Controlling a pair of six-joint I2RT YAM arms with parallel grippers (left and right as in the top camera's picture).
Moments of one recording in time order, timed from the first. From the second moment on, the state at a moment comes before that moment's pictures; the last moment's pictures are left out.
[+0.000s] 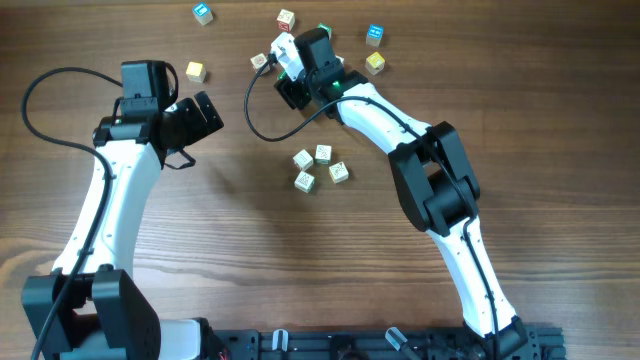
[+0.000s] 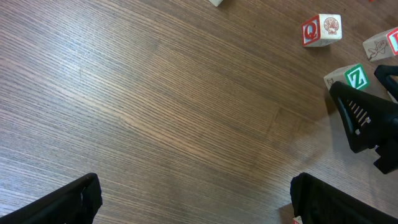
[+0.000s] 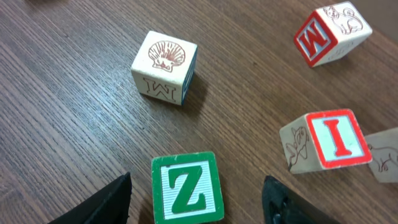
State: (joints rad) left arm 0.05 1.57 1.18 -0.67 0.01 -0.43; right arm 0.54 2.52 1.97 -0.20 -0.11 -0.28
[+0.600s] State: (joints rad) left arm 0.05 1.57 1.18 -0.67 0.01 -0.43; right arm 0.54 2.52 1.97 -0.21 -0.15 -0.11
